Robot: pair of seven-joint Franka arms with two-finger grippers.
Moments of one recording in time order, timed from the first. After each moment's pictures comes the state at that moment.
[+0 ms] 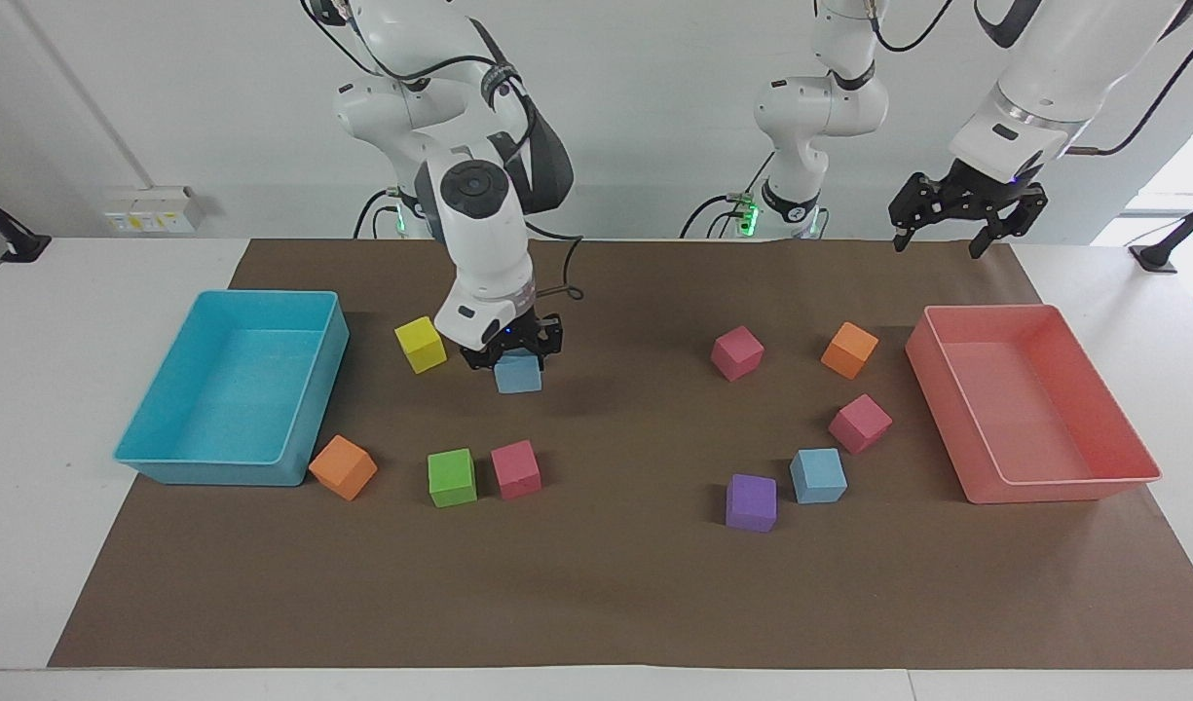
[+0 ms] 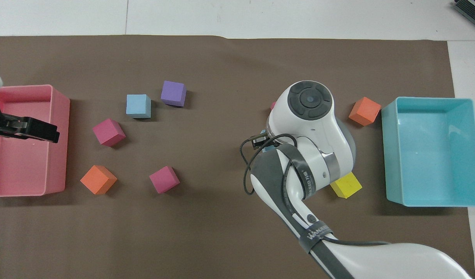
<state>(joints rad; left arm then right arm) -0.06 -0.02 -0.05 -1.53 -0.01 1.48 0.06 0.49 0.34 -0.01 -1.69 0.03 2.00 0.20</state>
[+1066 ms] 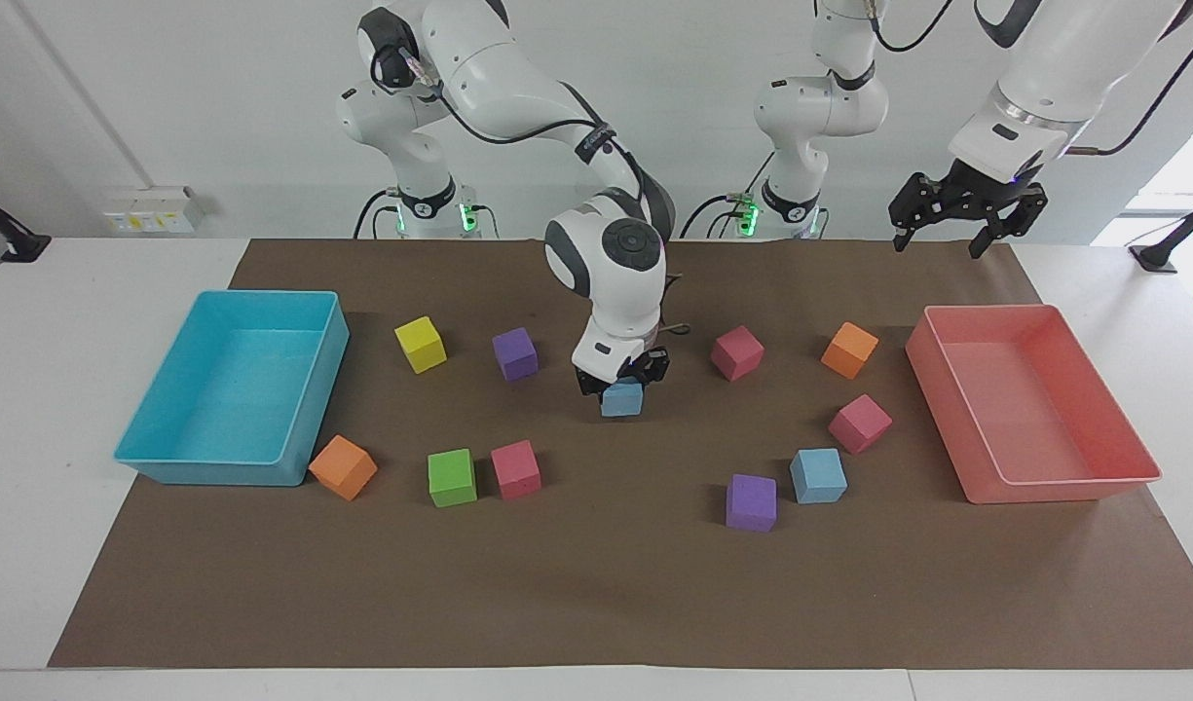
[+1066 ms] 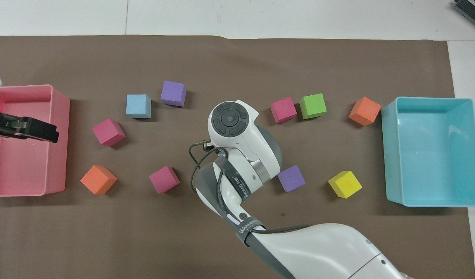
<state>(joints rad) -0.06 -0.02 -0.05 -1.53 -0.01 1.48 0.06 0.63 0.57 -0.02 -1.52 0.05 2.11 0.43</state>
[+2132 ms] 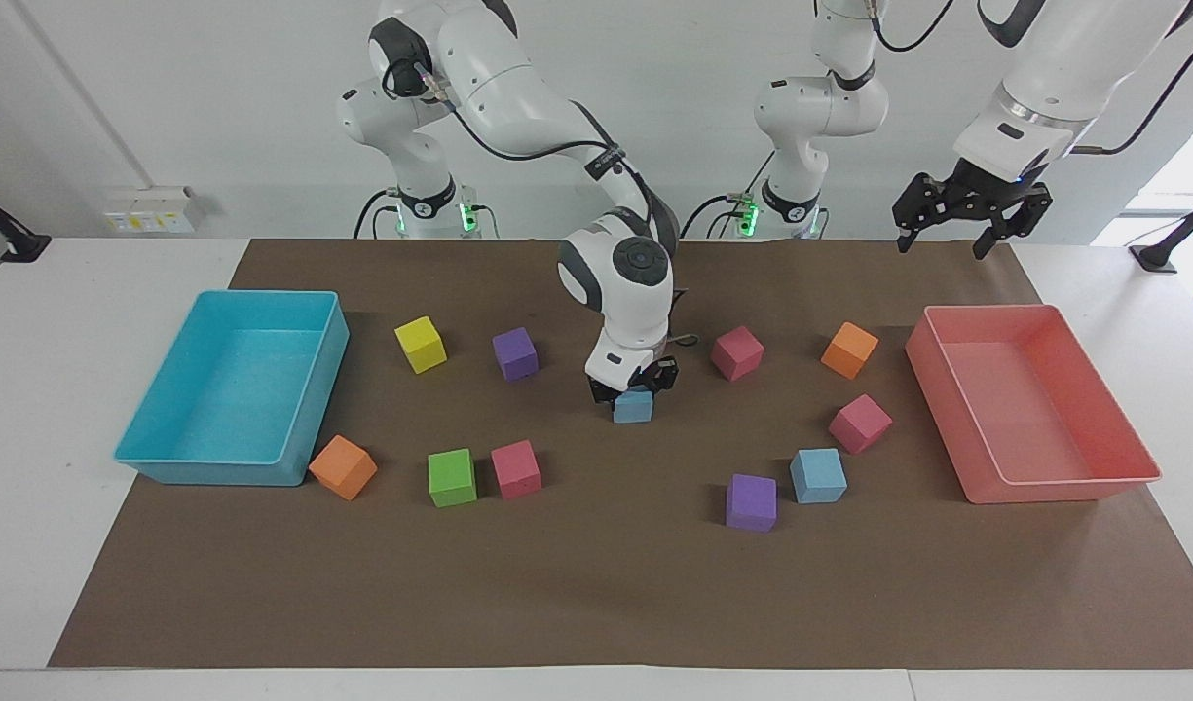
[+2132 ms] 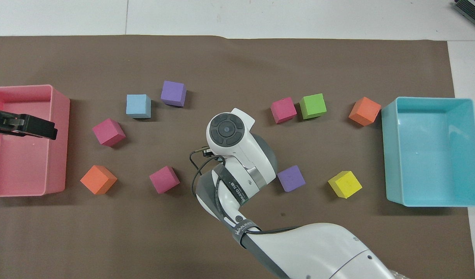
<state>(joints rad) -0.06 -0.02 -0.05 -1.53 -0.01 1.50 0.06 0.65 0.58 -0.01 -1.59 0.02 2.18 0.43</state>
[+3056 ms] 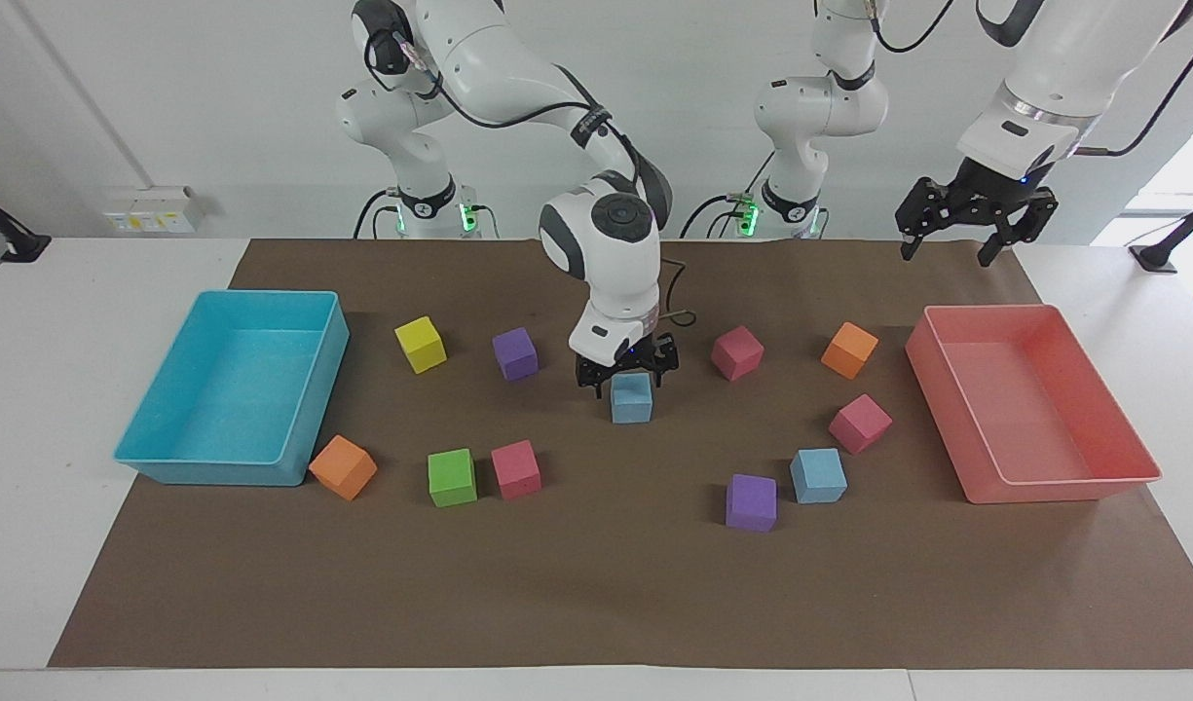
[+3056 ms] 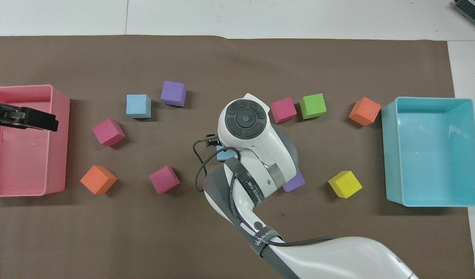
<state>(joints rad) -0.06 -0.02 -0.05 -1.53 -0.01 1.56 0.06 0.60 0.44 -0.02 -1.58 0.04 2.11 0.40</state>
